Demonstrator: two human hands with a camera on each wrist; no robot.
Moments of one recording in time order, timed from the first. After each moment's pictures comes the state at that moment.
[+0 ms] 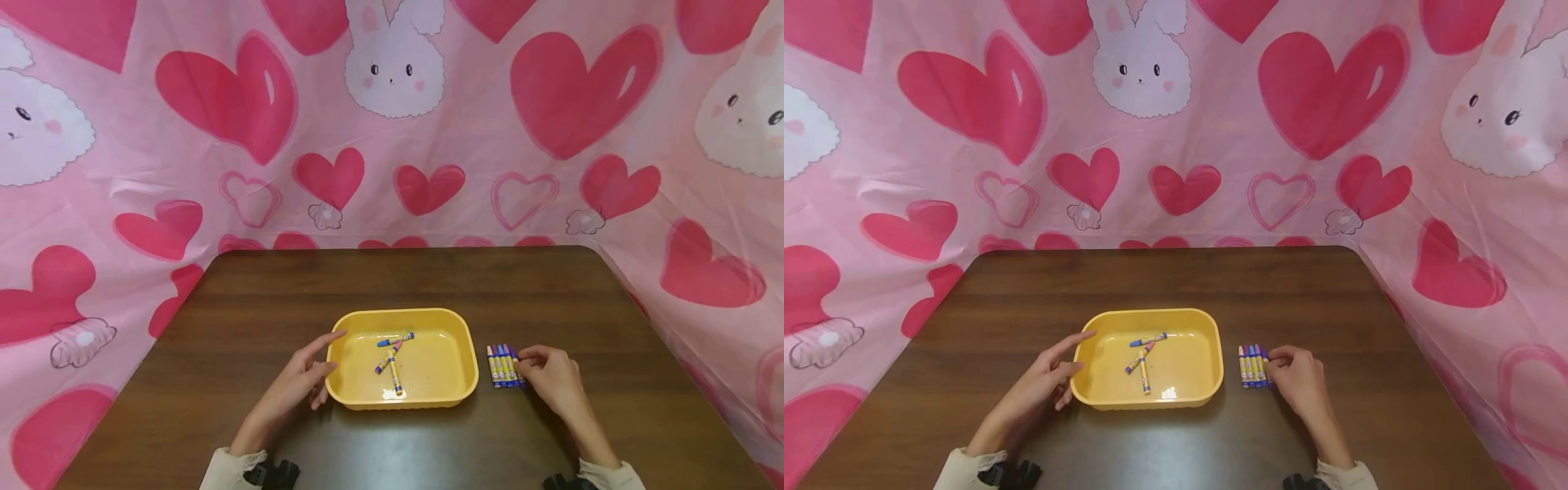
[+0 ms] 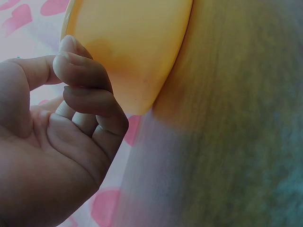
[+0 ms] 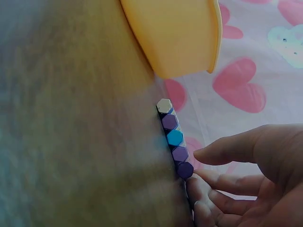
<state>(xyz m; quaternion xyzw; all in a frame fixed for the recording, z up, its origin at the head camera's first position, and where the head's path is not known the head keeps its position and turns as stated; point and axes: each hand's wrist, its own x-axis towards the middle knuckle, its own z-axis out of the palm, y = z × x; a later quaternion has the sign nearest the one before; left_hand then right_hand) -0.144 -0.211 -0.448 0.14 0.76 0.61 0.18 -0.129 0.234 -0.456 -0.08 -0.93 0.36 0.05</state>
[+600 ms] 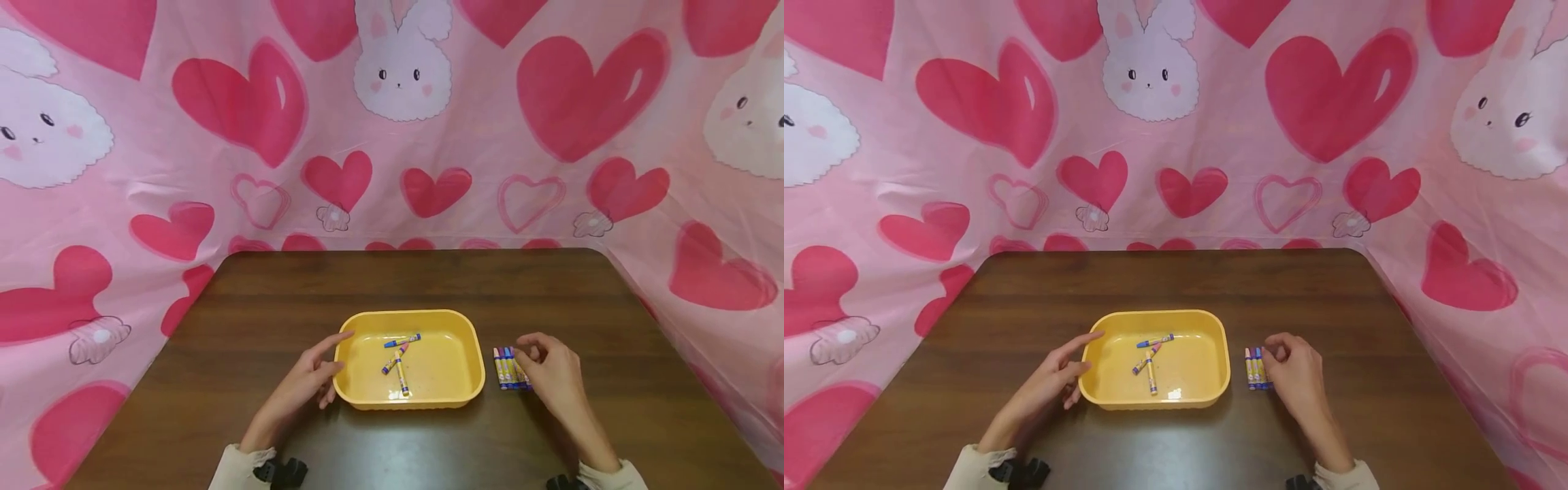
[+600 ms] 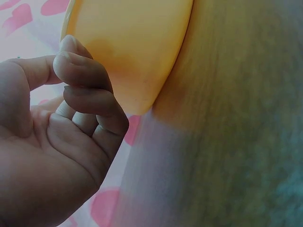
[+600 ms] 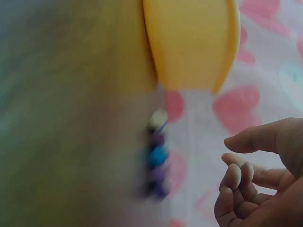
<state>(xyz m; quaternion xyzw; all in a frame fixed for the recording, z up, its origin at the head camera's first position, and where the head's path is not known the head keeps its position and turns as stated) -0.143 -0.213 -0.452 0.15 0.76 0.61 0.18 -0.128 0.208 -0.441 -0.02 -0.92 0.35 0.17</state>
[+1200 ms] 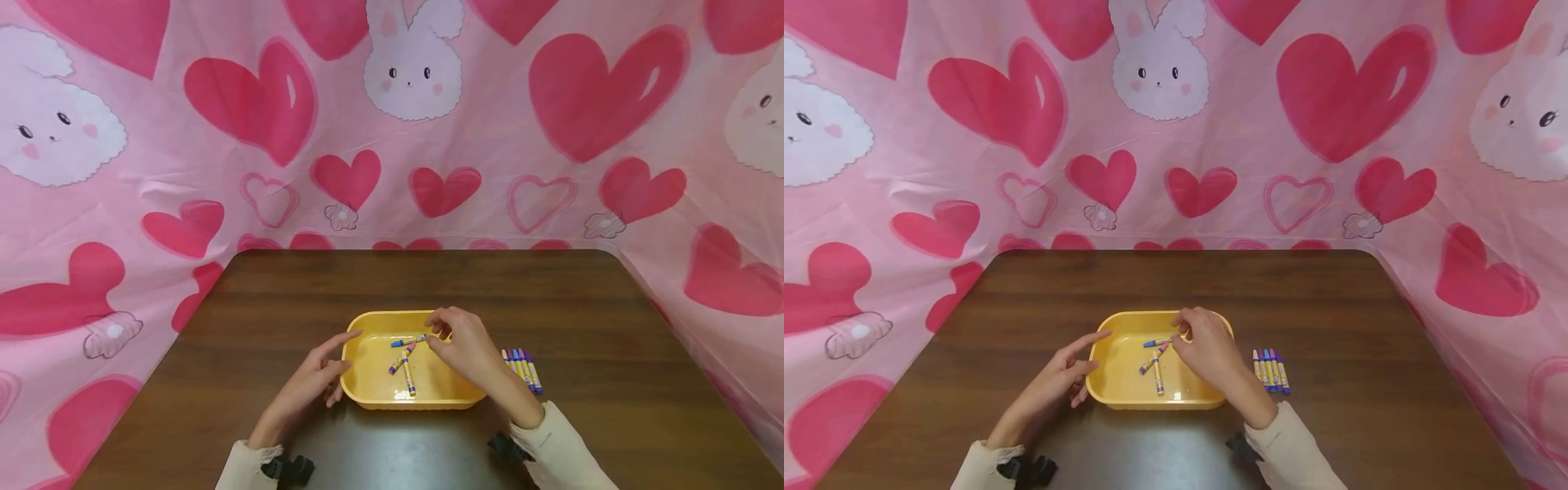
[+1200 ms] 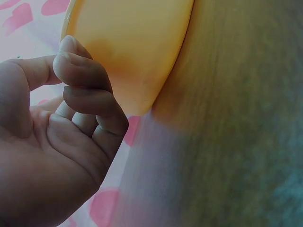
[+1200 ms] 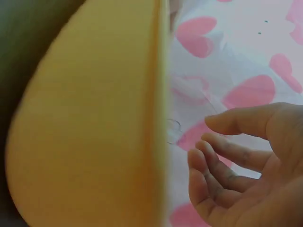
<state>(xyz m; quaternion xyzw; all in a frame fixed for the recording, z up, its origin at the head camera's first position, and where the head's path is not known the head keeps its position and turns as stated) -0.143 -0.210 -0.451 0.13 0.75 0.62 0.18 -0.160 0.091 -0.392 0.20 -0.90 0.38 0.11</state>
